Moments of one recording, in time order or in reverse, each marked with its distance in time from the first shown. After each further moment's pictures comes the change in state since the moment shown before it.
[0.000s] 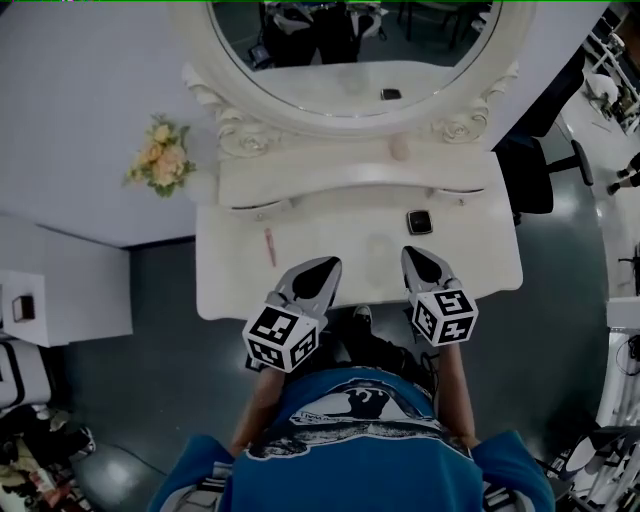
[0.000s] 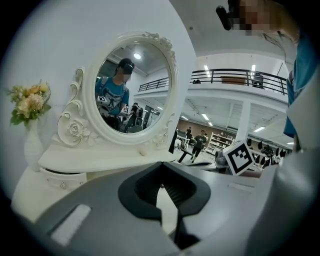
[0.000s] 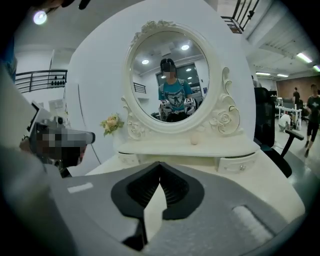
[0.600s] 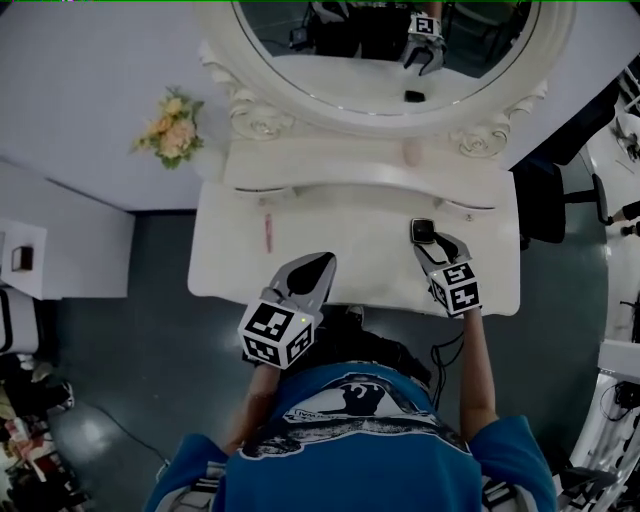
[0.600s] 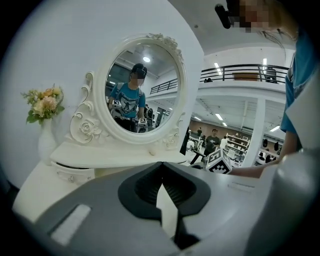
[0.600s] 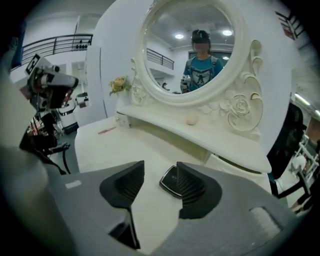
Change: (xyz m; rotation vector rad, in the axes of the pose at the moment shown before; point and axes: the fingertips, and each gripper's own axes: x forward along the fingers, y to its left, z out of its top) left arm 0.011 0.000 -0.007 -0.029 -0.018 0.165; right arm 0.056 -0.103 -0.056 -0.366 0.278 0.119
